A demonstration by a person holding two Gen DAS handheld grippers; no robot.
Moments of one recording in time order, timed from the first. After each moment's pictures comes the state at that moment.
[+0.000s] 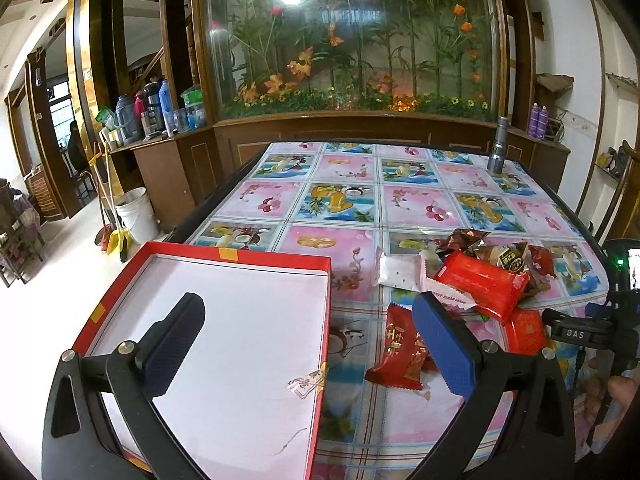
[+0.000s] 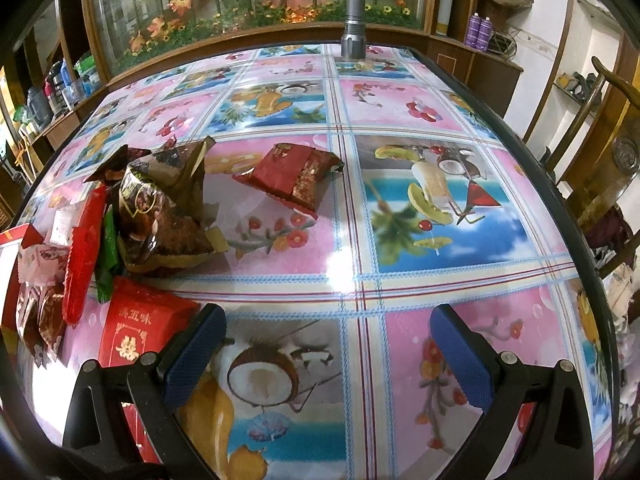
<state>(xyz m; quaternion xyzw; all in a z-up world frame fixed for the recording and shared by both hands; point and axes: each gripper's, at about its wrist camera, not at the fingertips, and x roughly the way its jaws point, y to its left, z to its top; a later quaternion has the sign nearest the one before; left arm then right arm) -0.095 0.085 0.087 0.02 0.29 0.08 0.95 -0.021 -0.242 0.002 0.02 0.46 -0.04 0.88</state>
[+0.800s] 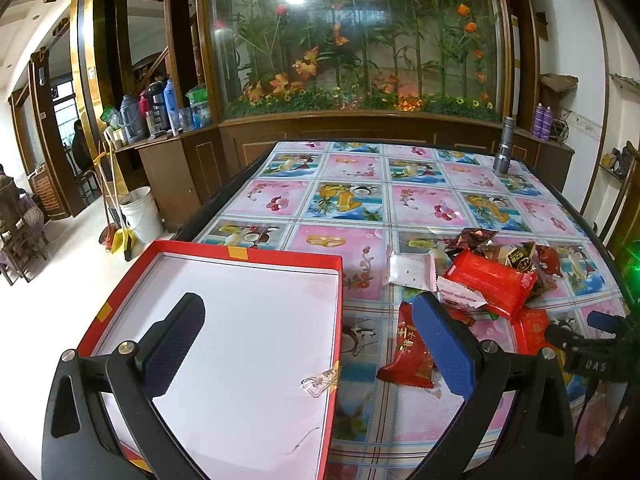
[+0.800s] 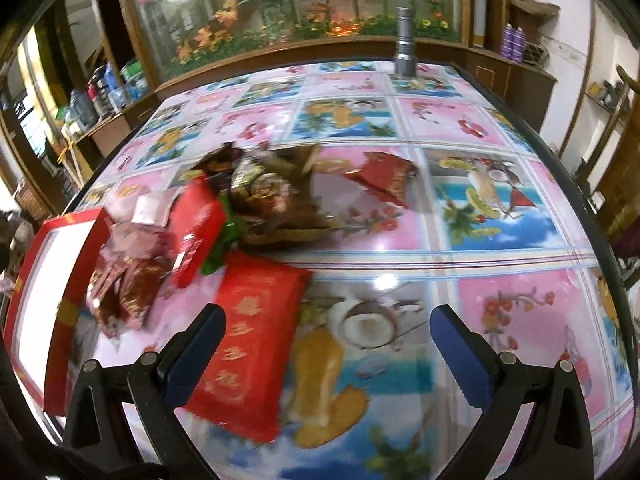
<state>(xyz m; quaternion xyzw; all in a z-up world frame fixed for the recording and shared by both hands) -0.097 0.094 0.085 0.02 0.29 0.09 0.95 -0.055 -0.193 0.029 0.03 0.44 0.04 0.90</state>
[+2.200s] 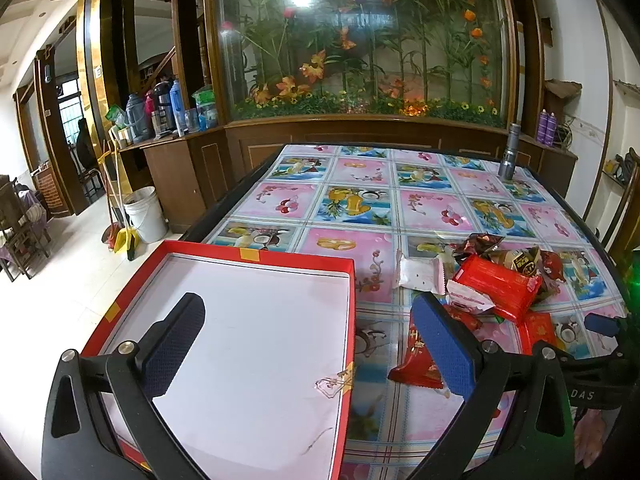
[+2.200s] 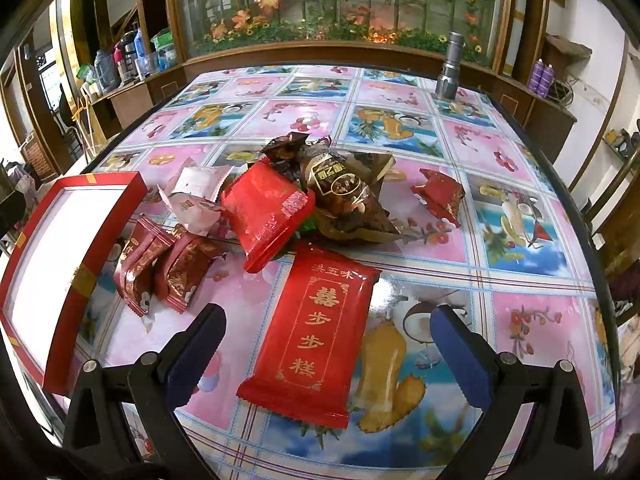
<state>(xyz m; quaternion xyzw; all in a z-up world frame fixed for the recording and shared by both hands) -0.098 0.104 0.089 0.02 0.29 0.09 0.95 -0.065 -0.151 0.037 -0.03 0.44 0.06 0.90</state>
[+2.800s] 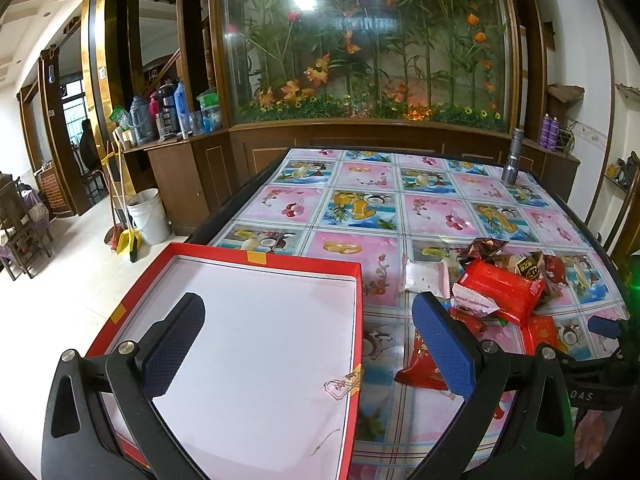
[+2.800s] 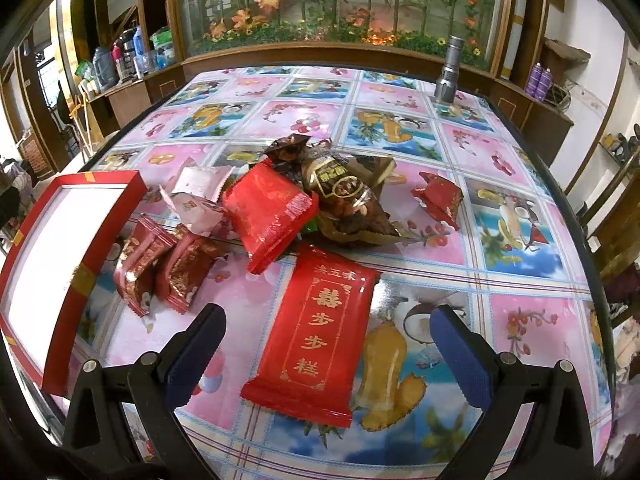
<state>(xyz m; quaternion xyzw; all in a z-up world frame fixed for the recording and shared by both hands) -0.103 0.111 0.094 0.02 0.28 0.10 0.96 -0.065 -0.149 0.037 -0.04 0.44 0.04 0.90</state>
